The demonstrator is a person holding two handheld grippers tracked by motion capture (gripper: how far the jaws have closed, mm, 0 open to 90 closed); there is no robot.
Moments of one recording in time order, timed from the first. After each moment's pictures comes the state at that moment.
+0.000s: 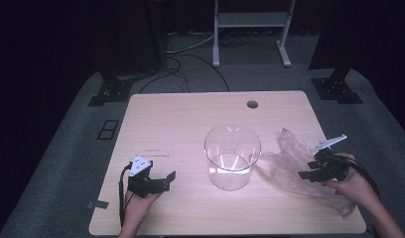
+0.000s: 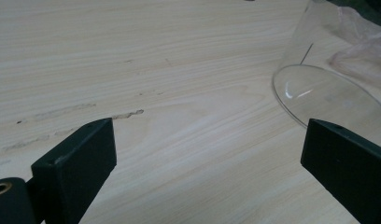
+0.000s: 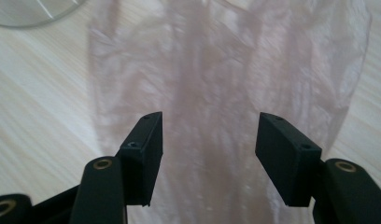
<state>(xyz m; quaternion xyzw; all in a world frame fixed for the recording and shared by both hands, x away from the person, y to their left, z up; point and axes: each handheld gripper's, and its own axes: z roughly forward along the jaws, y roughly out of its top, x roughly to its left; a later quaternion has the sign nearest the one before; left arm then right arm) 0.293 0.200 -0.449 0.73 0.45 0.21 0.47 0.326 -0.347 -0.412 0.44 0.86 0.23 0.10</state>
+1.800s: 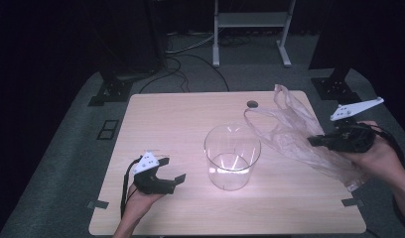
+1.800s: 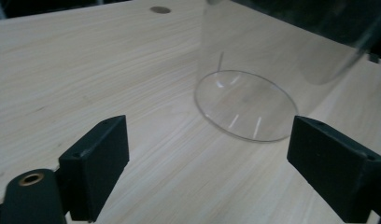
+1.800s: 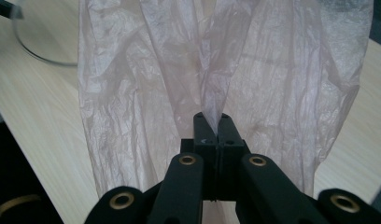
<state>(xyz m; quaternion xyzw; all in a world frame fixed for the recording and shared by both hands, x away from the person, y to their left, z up) 0.297 0.183 -0.426 0.78 0.32 0.14 0.51 0.318 -0.334 -0.276 0.35 0.87 0.33 0.13</state>
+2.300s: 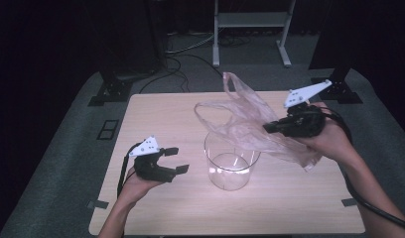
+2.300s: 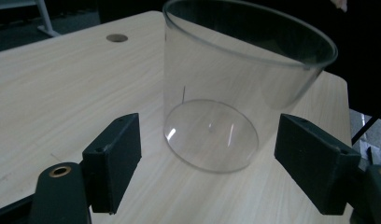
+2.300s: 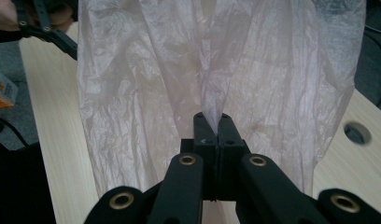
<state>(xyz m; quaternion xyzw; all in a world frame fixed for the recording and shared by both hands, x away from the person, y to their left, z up) 0.324 0.180 -0.383 0.80 0.25 0.09 0.54 0.345 -0.229 -0.247 0.24 0.88 0.39 0.12</state>
